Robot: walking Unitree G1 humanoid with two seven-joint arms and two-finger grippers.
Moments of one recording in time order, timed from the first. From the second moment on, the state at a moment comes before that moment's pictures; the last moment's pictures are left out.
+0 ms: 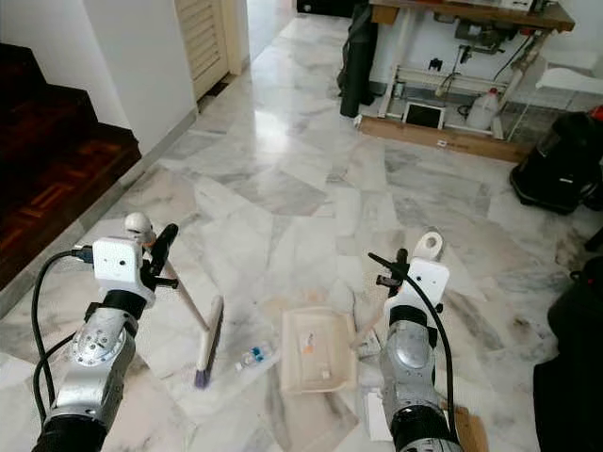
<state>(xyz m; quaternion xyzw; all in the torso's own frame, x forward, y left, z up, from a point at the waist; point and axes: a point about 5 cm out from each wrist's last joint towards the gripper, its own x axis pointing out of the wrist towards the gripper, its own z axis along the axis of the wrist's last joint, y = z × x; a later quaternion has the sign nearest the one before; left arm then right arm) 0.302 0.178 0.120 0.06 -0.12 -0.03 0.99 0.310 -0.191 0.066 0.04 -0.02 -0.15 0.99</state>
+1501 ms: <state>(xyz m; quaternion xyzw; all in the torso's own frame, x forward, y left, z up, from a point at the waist) 0.300 0.159 0.109 0.07 -0.12 -0.05 0.99 0.311 -0.188 0.079 0.06 -0.04 -0.16 0.99</state>
